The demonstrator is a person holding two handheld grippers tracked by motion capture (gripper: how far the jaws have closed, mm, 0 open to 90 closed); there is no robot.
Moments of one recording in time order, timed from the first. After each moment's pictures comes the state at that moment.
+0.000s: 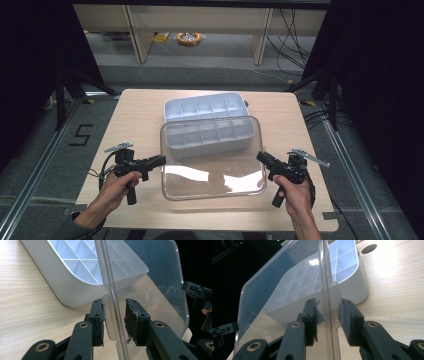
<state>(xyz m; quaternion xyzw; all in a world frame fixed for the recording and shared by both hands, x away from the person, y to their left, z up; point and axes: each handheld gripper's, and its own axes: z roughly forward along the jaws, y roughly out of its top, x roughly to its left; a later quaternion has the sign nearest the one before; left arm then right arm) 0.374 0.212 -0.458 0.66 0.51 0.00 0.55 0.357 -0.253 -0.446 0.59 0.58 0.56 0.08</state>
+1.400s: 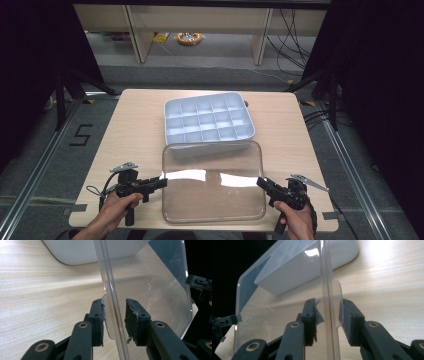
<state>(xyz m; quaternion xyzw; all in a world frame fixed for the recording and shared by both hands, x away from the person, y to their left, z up) 0.337 0.206 -0.493 0.69 0.51 -0.01 0.51 0.308 -0.259 -0.487 0.60 0.60 0.52 0.06</state>
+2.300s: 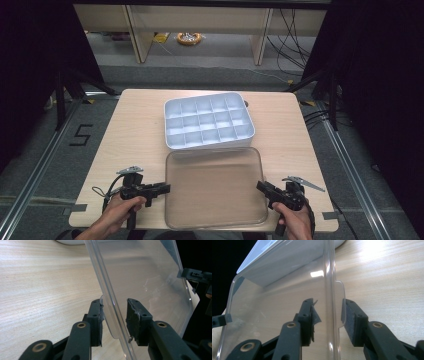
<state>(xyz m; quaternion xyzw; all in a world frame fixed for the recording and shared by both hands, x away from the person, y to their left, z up) 0.338 0.200 -0.508 0.71 0.51 -0.05 0.48 0.313 -0.259 -0.505 0.63 0.60 0.49 0.06</state>
